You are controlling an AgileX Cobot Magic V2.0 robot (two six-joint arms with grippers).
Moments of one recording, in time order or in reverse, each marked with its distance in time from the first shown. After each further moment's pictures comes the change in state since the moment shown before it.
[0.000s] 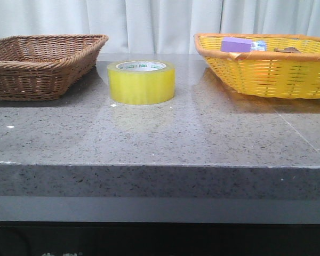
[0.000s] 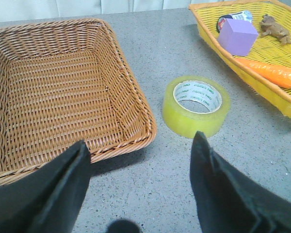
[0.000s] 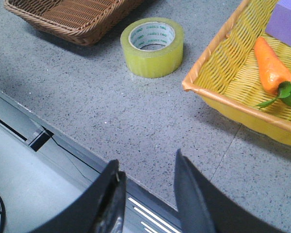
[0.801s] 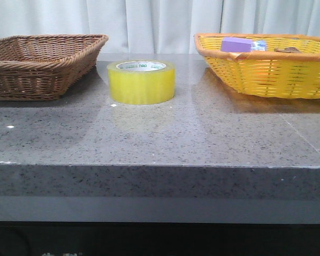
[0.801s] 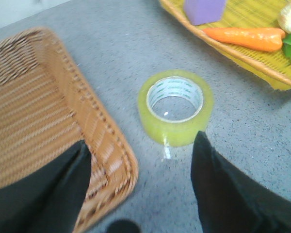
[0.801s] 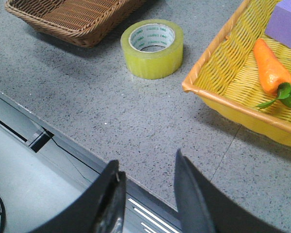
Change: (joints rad) left arm -0.107 0.450 -0.401 -0.039 0.151 0.276; right arm 0.000 -0.002 0.000 0.000 0.000 0.002
